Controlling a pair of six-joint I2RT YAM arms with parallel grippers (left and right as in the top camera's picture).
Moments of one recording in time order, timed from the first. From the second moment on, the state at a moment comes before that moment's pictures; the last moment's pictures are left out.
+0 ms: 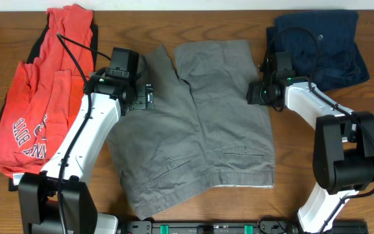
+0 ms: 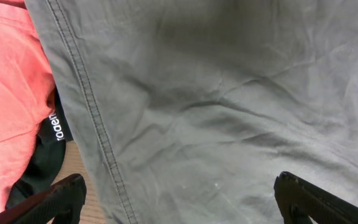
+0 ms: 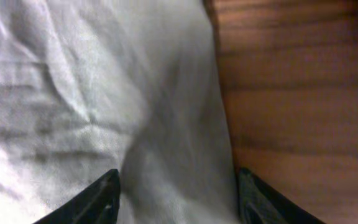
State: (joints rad) left arm -0.19 1.60 1.23 -0.83 -0.14 -0.19; right arm 0.14 1.95 1.17 -0.39 -0.11 0.24
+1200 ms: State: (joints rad) left arm -0.21 1.71 1.23 -0.77 -0.12 -0.19; right arm 0.14 2.51 1.94 -0.22 -0.11 0.23
